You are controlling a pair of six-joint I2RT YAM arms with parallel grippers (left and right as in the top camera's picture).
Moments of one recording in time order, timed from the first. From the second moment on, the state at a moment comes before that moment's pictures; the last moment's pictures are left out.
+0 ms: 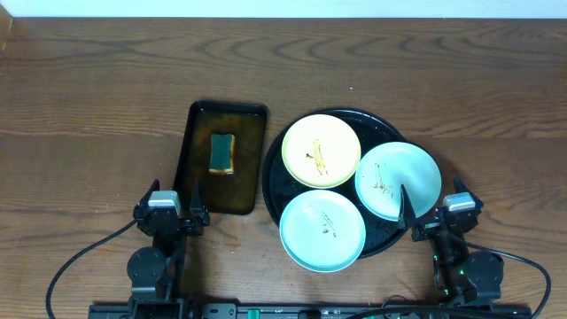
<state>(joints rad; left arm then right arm) 0.00 0.01 0.01 -0.11 0.01 -0.04 0.07 0.01 0.01 -0.06 -0.10 -0.03</state>
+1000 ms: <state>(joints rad) 0.00 0.01 0.01 -0.11 0.01 -0.04 0.07 0.01 0.01 -0.06 -0.10 0.06</state>
